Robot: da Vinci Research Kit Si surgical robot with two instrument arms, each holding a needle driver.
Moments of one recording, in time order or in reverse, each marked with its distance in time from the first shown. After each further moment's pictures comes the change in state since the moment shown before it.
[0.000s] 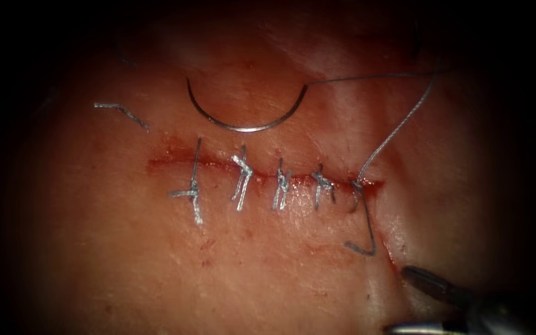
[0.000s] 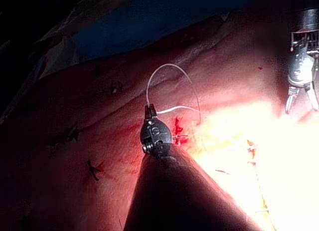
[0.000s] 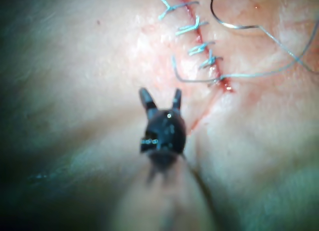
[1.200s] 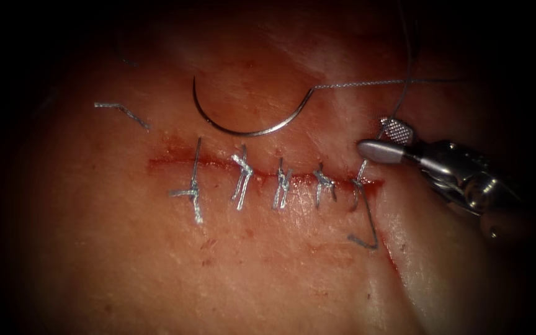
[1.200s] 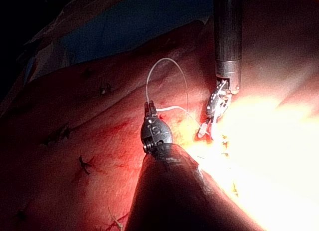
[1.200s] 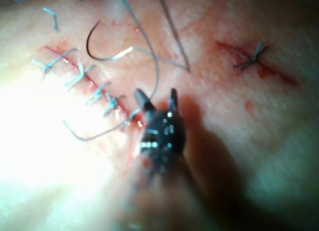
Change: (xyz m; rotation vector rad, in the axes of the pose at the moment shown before) right arm 0.001 0.016 0.010 -0.204 0.158 0.304; left arm 0.004 0.004 -0.007 -0.031 0.024 0.008
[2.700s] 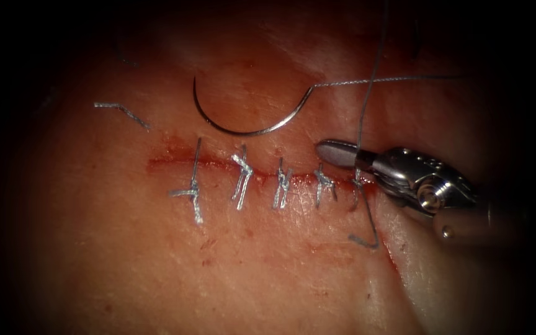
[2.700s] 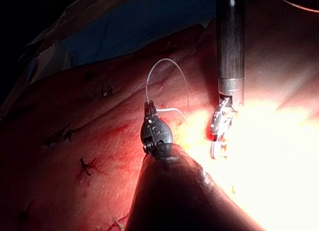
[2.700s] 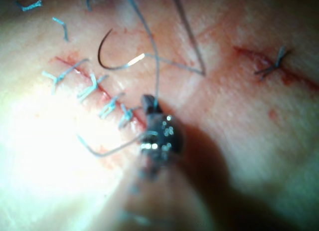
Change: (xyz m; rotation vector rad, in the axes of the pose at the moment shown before) right arm -0.001 -0.002 0.004 0.107 -0.002 0.008; left arm 0.002 0.000 -0.001 -0.002 0.004 0.014
